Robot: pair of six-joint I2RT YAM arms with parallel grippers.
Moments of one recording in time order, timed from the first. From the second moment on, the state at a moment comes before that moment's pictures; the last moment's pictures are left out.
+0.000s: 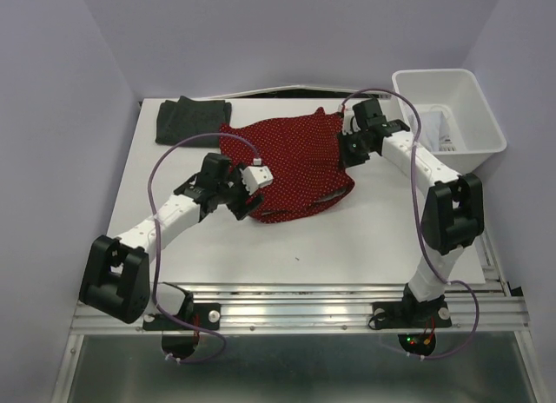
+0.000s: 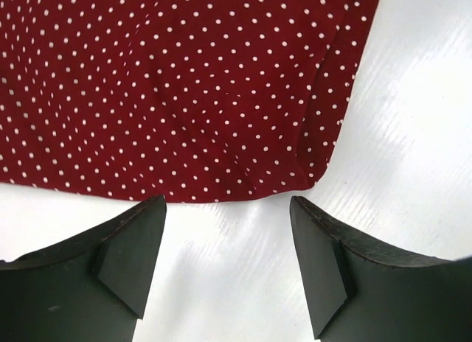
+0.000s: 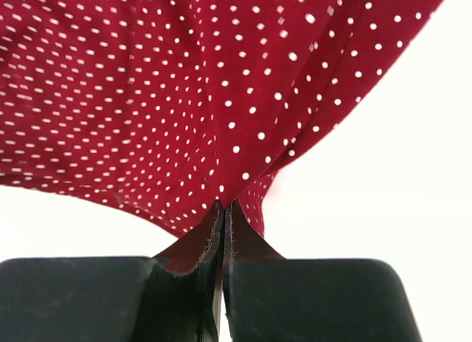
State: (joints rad) left arm -0.40 1.33 0.82 -0.28 0.38 0.57; right arm 0.29 1.84 1.54 -0.71 -0.23 0.03
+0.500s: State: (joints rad) left arm -0.50 1.40 0.76 -0.31 0.39 1.10; right arm 0.12 1.78 1.42 -0.71 -0.36 0.20
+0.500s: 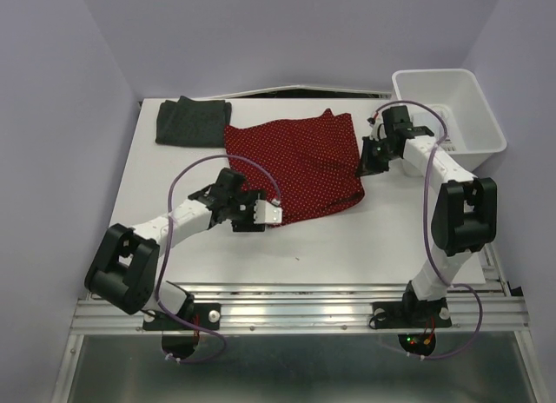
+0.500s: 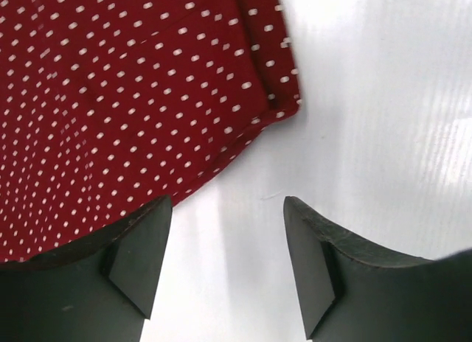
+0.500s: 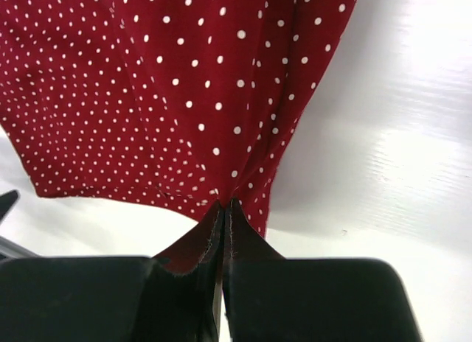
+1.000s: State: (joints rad) left arm -0.61 1.47 0.70 -0.16 0.30 1.20; right arm 0.13 1.80 1.39 -0.73 -0.37 0.12
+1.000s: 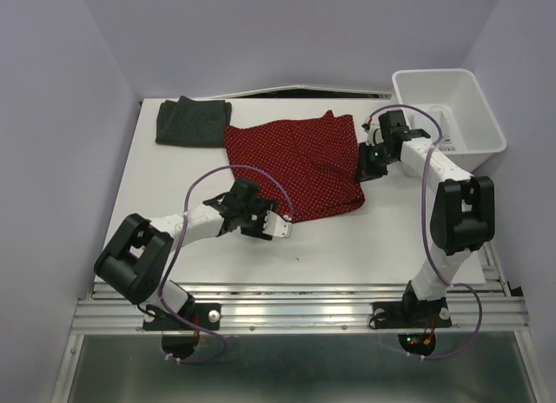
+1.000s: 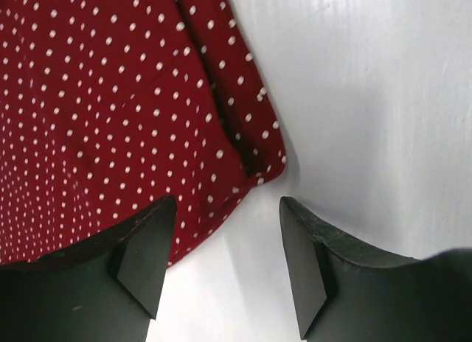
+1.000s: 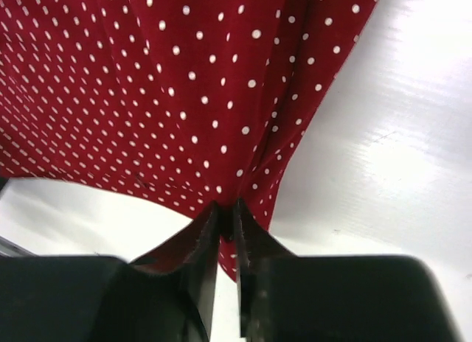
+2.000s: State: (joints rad) left arm -0.31 1.48 0.88 -0.46 0.49 1.00; right arm 0.11 1.18 0.71 -0.41 -0.69 -1.41
